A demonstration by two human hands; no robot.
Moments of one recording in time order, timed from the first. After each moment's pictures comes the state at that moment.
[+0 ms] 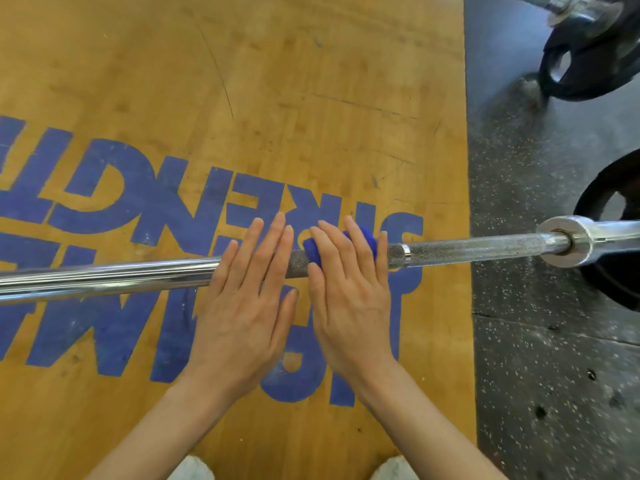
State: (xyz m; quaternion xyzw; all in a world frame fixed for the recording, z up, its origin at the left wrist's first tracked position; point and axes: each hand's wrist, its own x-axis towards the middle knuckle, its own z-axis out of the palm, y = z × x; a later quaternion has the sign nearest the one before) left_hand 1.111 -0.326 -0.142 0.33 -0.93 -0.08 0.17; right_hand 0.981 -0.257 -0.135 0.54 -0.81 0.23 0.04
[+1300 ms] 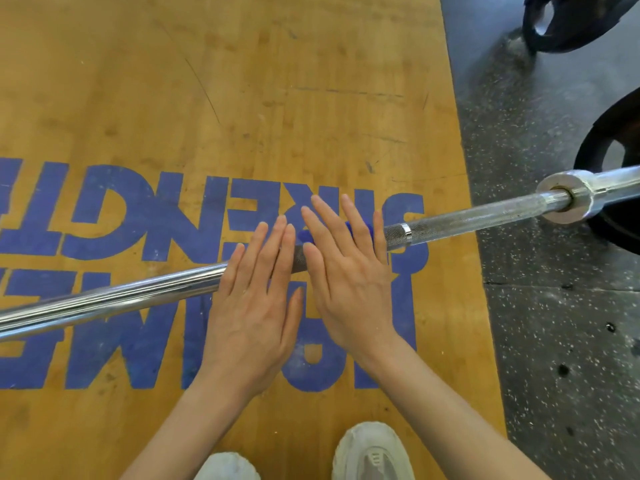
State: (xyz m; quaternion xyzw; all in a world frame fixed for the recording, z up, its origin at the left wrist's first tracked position) left_hand 1.118 -0.335 -0.139 0.29 -0.94 -0.09 0.14; right_hand 0.987 -0.273 -0.134 0.51 -0.83 0.24 0.02
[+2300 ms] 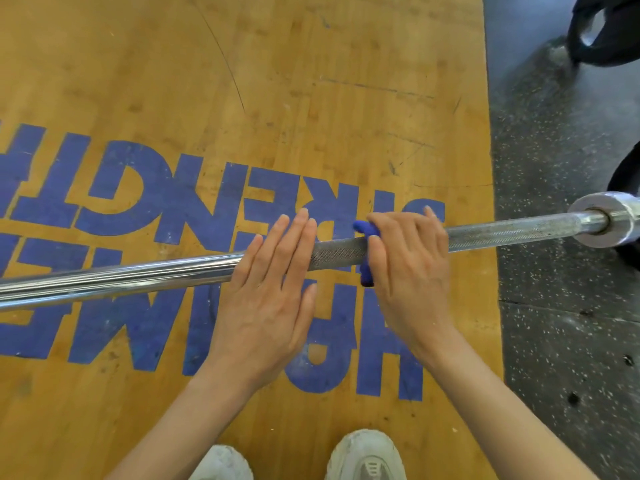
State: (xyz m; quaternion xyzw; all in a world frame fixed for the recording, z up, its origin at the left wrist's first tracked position) left_hand 1.115 -0.336 -0.139 0.31 -0.94 -0.07 0.13; right_hand 0.939 -0.259 -0.140 0.55 -0.80 0.22 0.10
